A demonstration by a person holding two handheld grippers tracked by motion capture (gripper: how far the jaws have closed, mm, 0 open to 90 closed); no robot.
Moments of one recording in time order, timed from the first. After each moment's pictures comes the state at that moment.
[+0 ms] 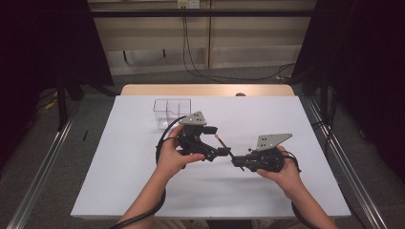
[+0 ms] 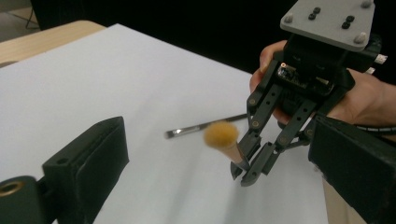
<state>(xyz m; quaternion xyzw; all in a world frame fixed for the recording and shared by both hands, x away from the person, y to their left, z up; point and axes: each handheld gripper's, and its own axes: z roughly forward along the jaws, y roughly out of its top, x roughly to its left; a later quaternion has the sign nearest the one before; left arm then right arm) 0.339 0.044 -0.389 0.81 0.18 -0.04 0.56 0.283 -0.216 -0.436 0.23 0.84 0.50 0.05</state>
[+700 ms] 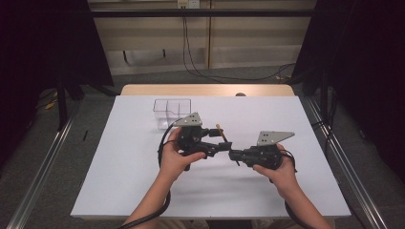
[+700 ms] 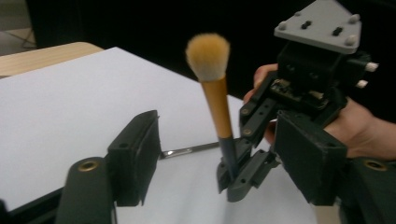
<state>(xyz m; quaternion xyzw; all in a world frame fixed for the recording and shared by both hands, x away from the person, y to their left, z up) 0.339 0.045 -0.400 0.77 0.19 -0.06 0.61 0.284 -0.210 -0.430 0.26 0.80 0.54 0.06</state>
